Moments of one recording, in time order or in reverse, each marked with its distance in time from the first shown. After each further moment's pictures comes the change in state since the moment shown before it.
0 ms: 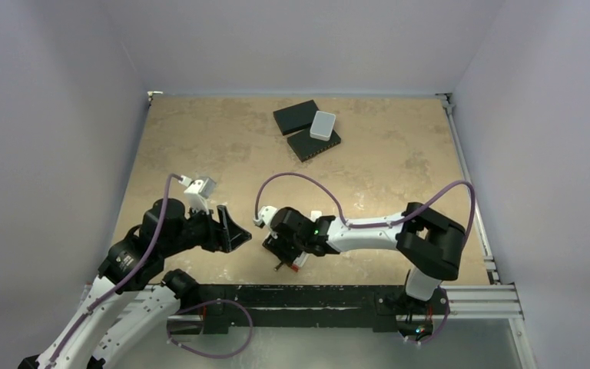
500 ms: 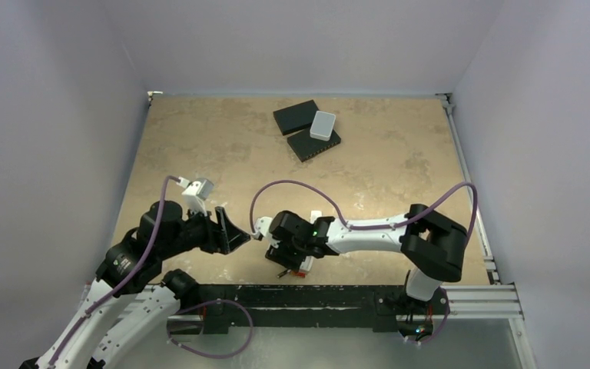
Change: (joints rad) left arm 0.000 -0.026 0.000 -0.009 0.000 -0.003; right arm 0.039 -0.024 0.016 -0.127 -0.084 -0.144
